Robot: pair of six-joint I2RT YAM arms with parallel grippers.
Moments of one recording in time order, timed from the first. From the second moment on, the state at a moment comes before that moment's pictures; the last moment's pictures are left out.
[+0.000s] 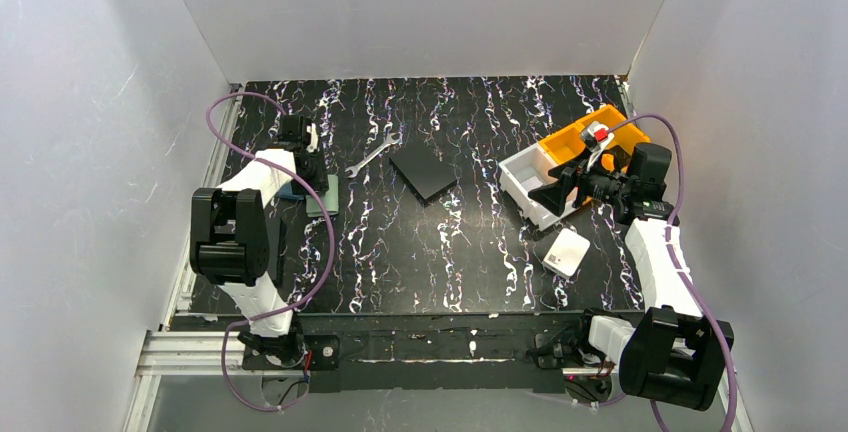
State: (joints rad) left arm -0.07 1.74 1.15 -0.54 -0.06 -0.17; right arm -0.17 1.08 0.74 -0.19 -1.09 -0.24
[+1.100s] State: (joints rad) left arm -0.21 1.60 1.14 -0.58 0.00 -0.21; right arm -0.17 1.09 0.74 -0.19 -1.10 -0.24
